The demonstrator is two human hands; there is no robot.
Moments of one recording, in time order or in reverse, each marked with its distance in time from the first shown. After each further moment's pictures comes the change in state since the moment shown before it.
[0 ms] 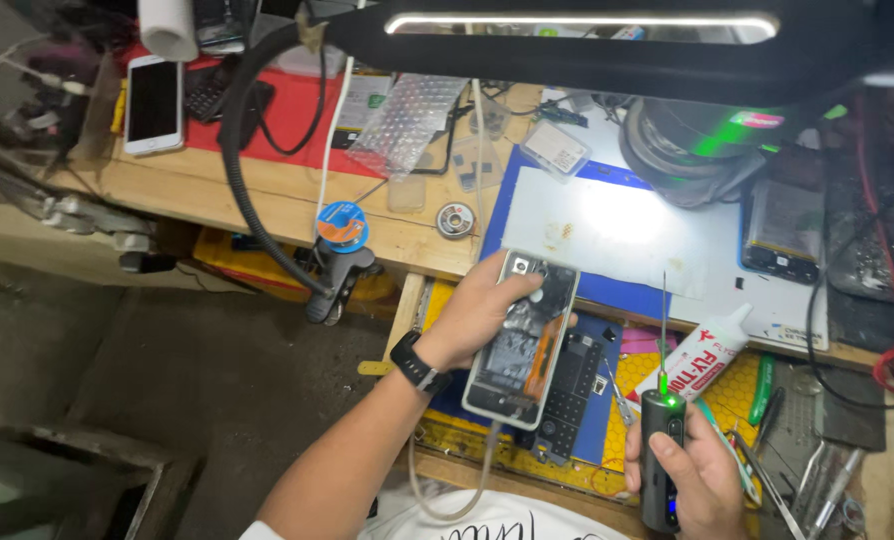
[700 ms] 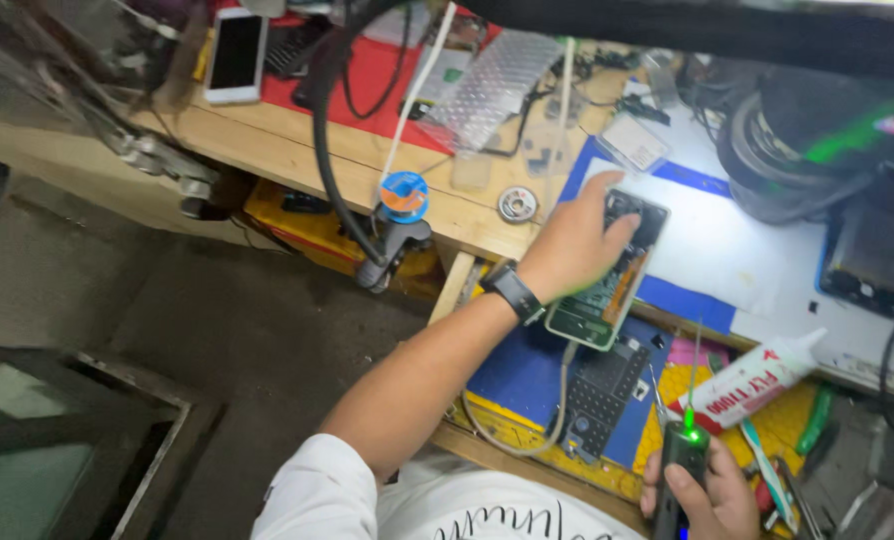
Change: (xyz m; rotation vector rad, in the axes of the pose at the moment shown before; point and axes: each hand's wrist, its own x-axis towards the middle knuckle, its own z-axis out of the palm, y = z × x) left_hand 0.070 0.000 0.000 1.075 0.401 0.458; right_hand -0.008 0.074 -0.051 -0.103 -0.005 0.064
